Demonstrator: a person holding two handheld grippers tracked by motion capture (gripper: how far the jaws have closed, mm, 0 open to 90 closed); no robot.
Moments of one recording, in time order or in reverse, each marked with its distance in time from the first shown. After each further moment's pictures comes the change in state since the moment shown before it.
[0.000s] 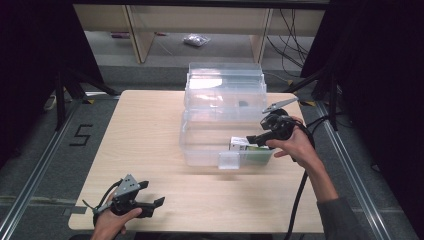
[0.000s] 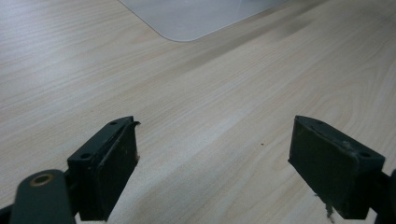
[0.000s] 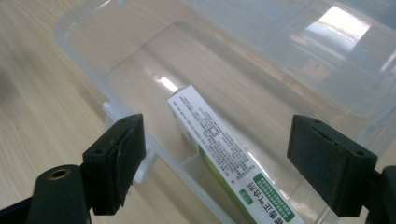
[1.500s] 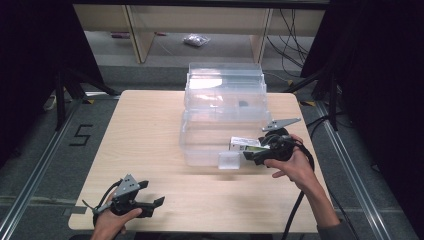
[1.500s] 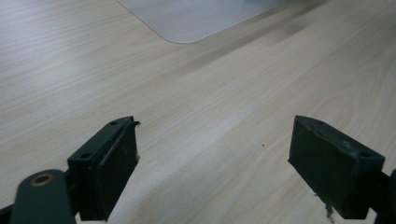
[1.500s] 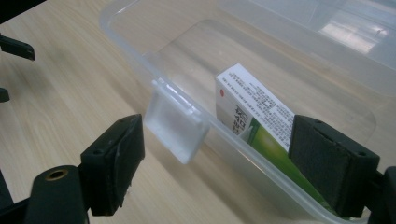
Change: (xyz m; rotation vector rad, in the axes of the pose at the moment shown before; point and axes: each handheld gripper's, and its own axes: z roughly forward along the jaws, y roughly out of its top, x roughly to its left) left arm -0.001 0.000 0.000 -0.011 0.002 -0.003; right arm 0.038 -0.036 -0.005 -0.061 0.034 0.032
